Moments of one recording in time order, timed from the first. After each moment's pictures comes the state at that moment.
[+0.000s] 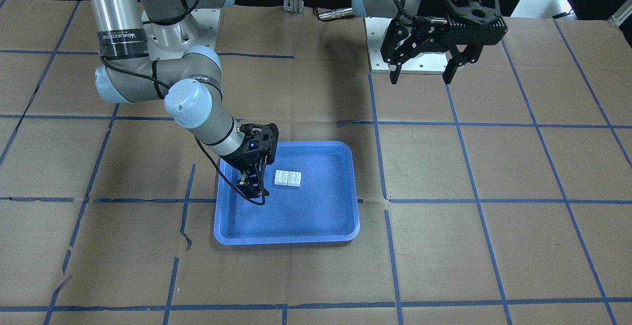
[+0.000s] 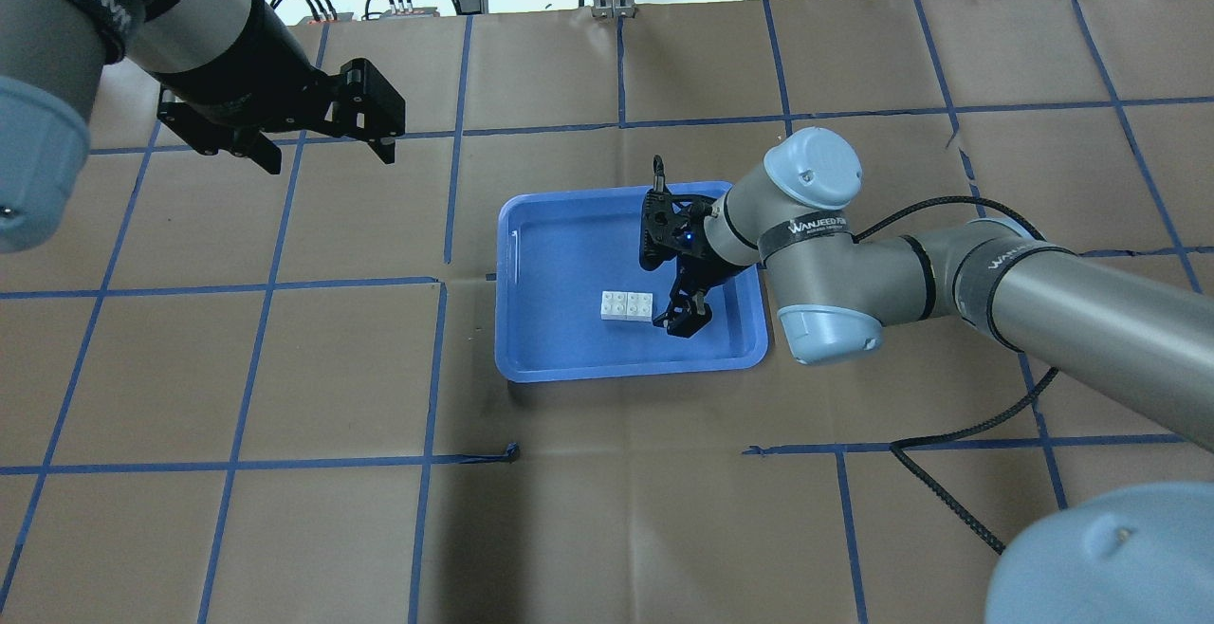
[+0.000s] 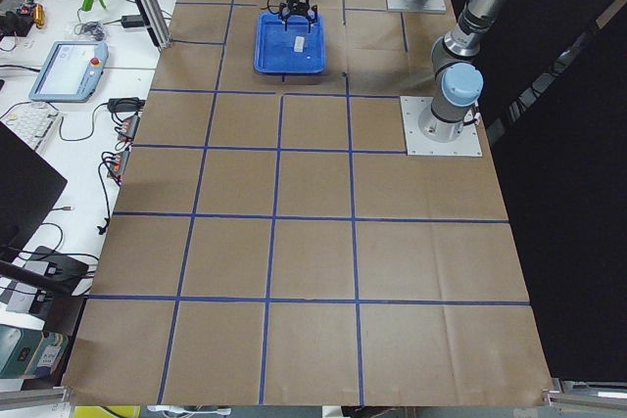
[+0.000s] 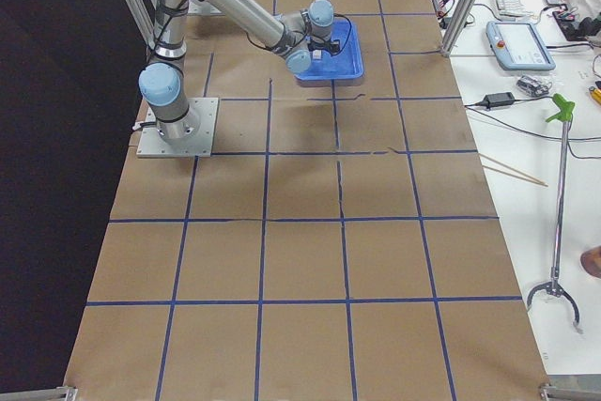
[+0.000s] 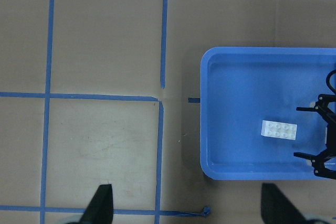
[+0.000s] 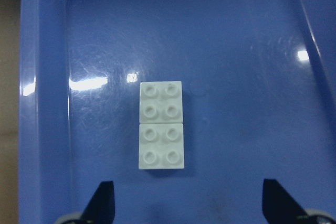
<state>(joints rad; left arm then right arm) -1.62 -1.47 -1.61 -1.46 1.57 -0.09 1.73 -1.21 2.01 -2.49 -1.18 -1.27</state>
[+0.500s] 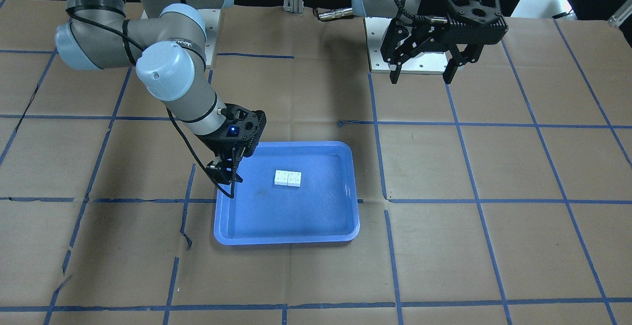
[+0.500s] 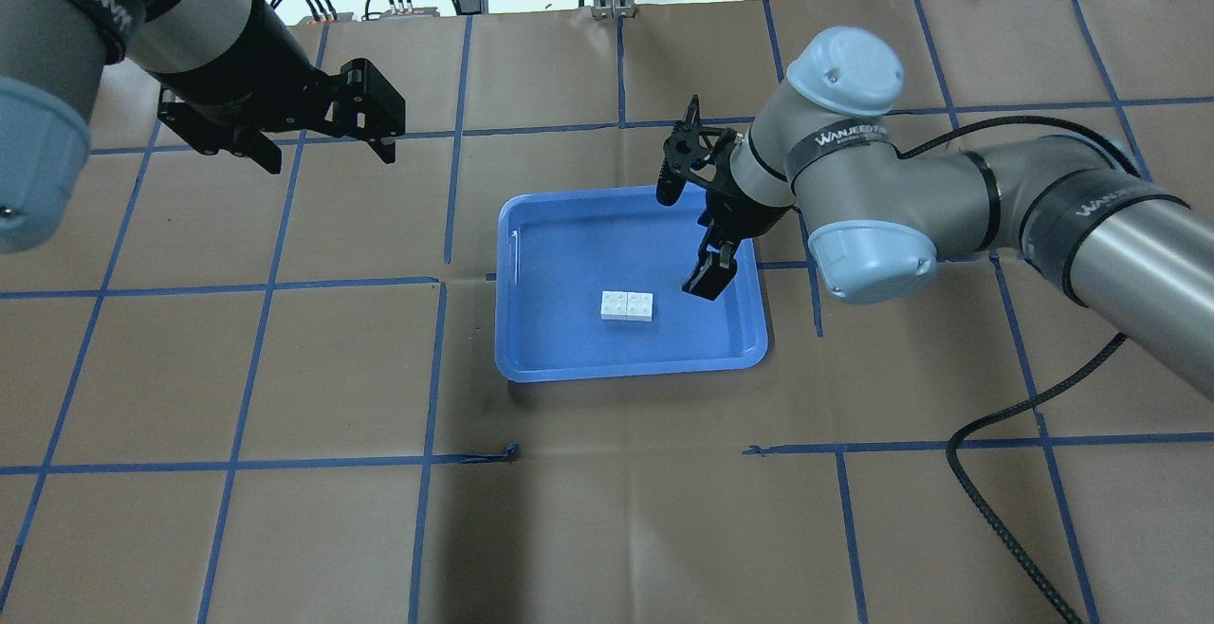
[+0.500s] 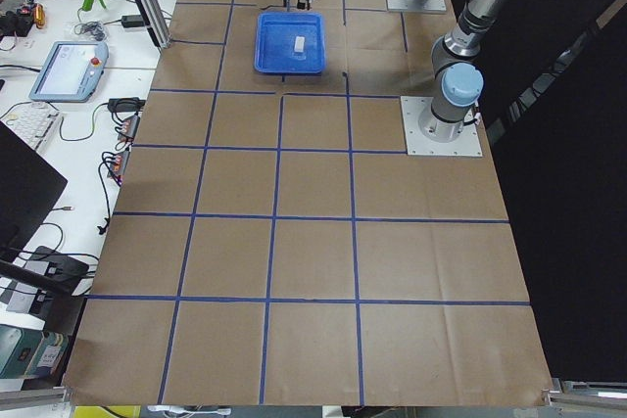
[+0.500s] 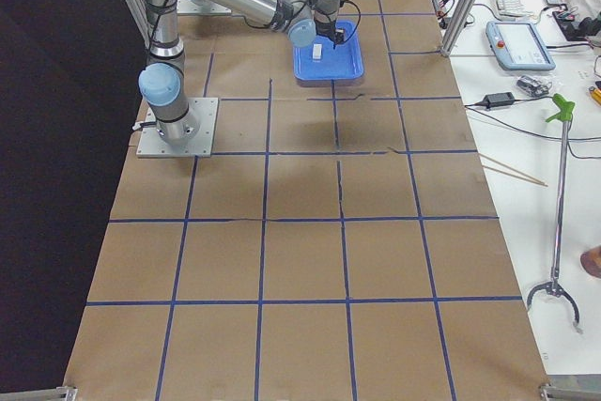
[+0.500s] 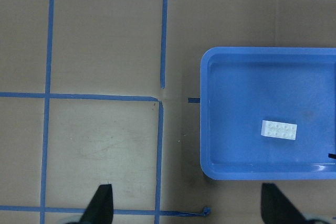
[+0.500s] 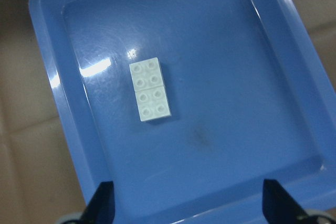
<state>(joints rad) -1.62 -1.47 -1.61 -1.46 1.57 -0.09 1.70 -1.35 1.87 -2.14 -1.31 -1.06</state>
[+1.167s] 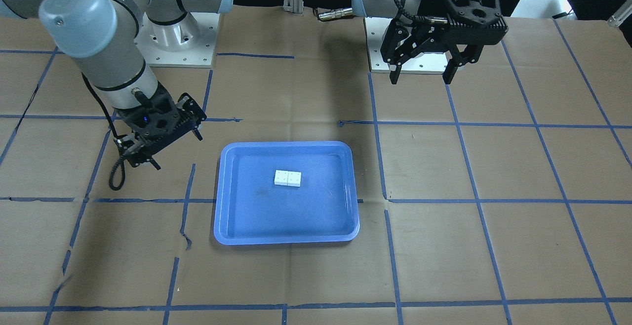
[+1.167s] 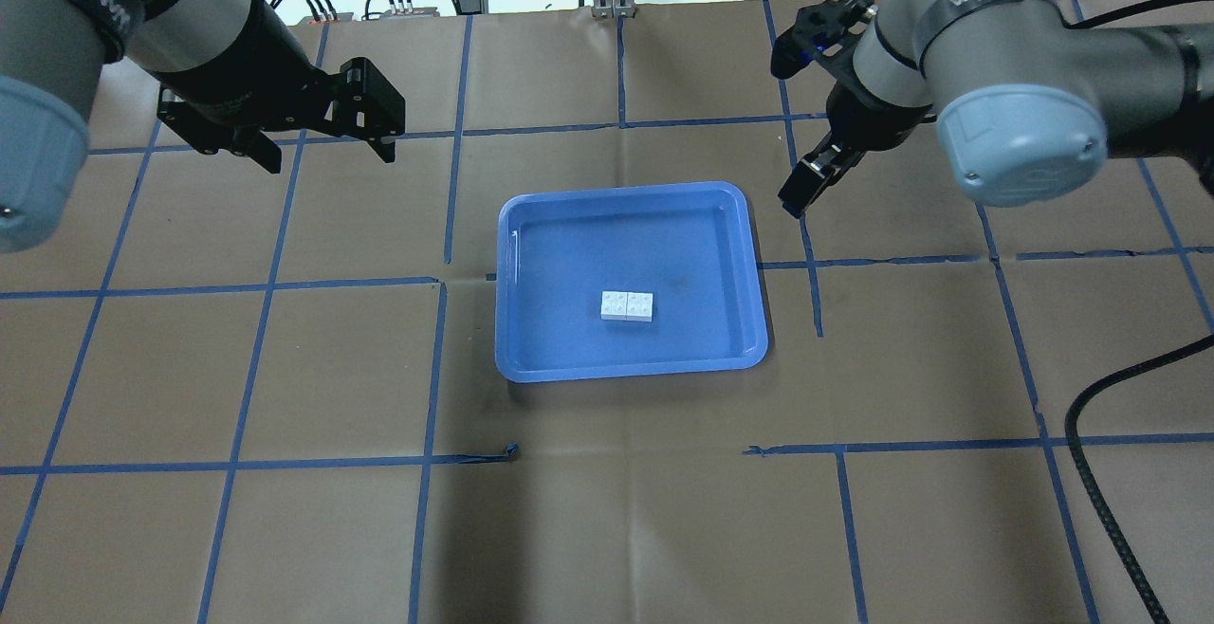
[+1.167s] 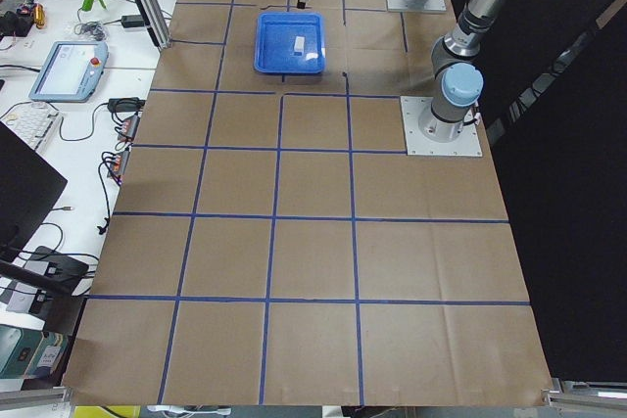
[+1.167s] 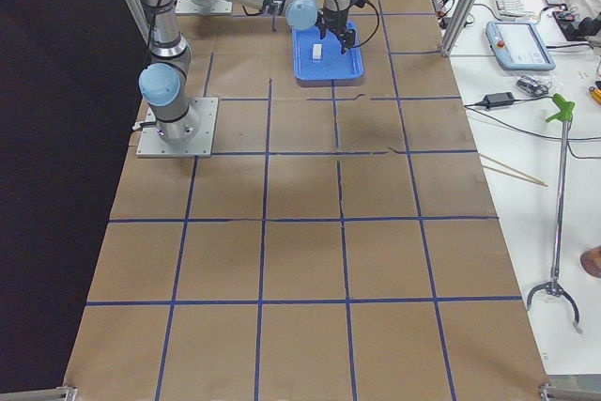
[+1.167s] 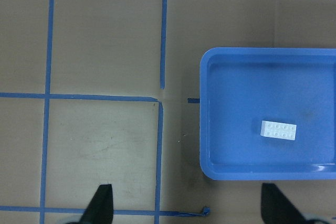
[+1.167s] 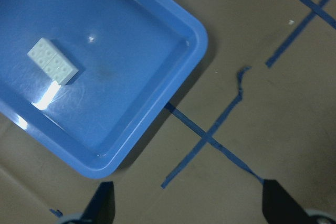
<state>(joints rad) -1.62 -1.47 -1.61 -1.46 1.57 -0.09 1.56 -1.48 1.73 -1.90 -1.50 -0.60</state>
